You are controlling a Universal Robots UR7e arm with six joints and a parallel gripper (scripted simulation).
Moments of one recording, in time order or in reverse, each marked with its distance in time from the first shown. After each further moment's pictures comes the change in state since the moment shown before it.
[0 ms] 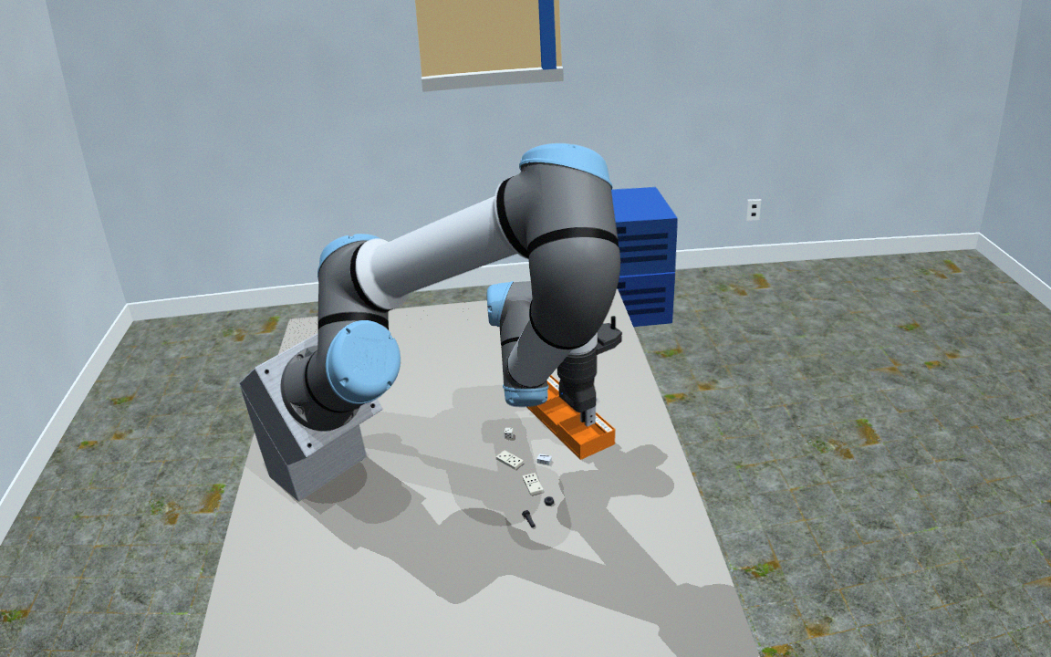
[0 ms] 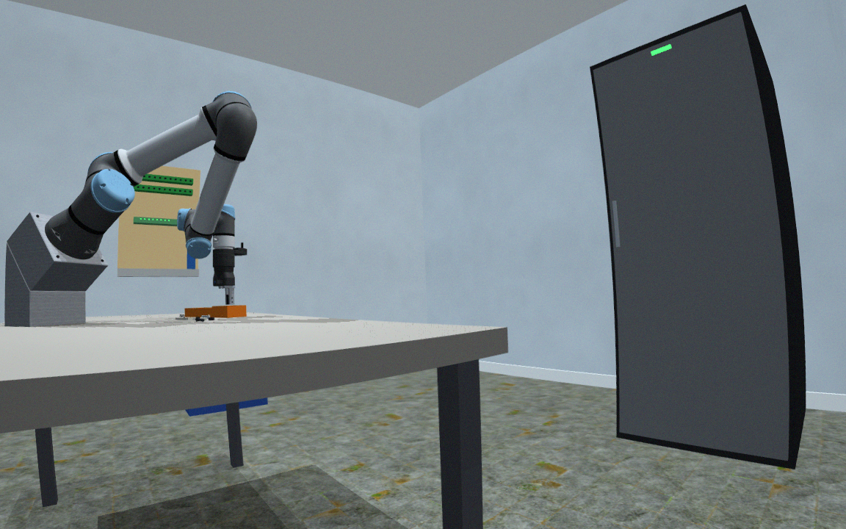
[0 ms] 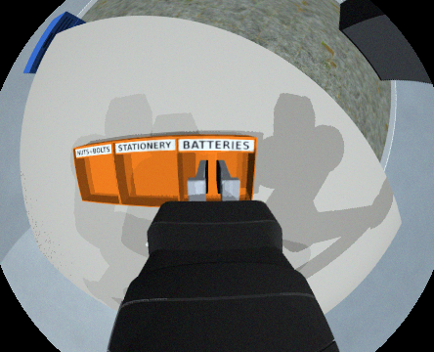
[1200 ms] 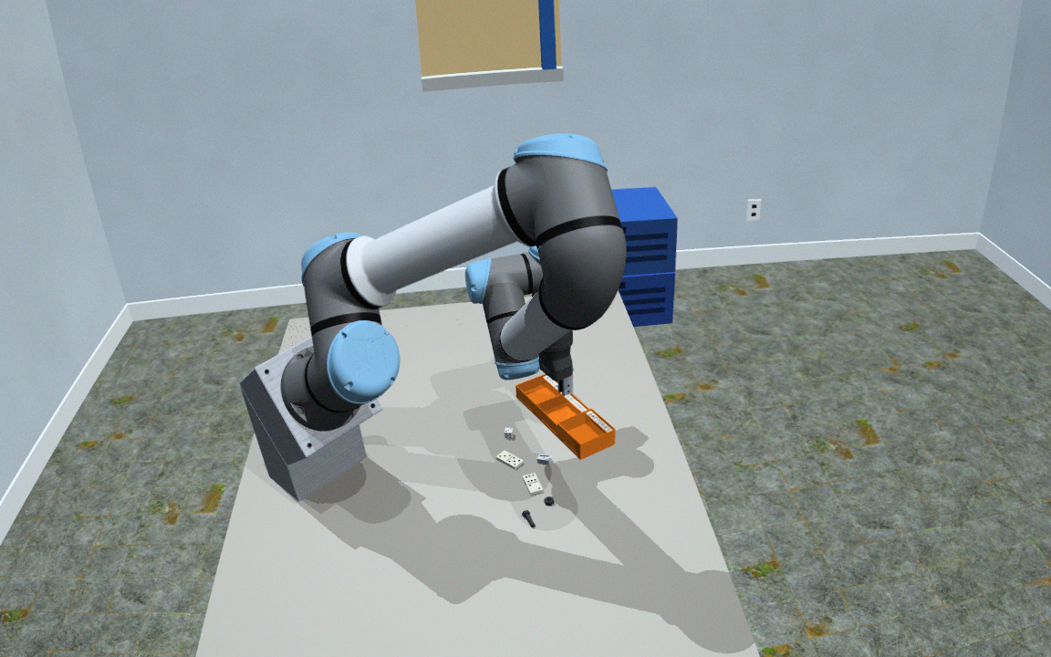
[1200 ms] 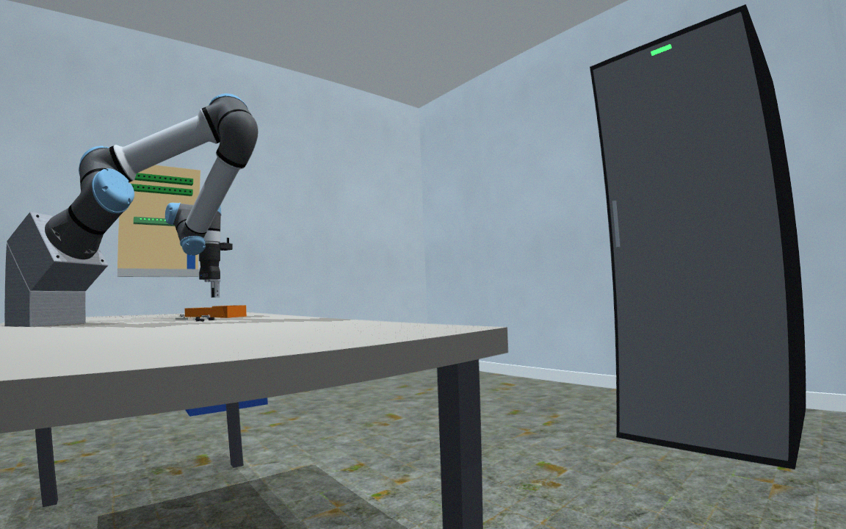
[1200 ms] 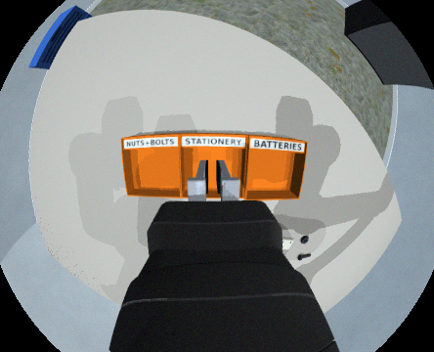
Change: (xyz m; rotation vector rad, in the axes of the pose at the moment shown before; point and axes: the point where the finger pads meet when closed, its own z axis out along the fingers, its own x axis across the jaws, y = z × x) arm -0.081 0.000 -0.026 -0.001 -0.005 -0.010
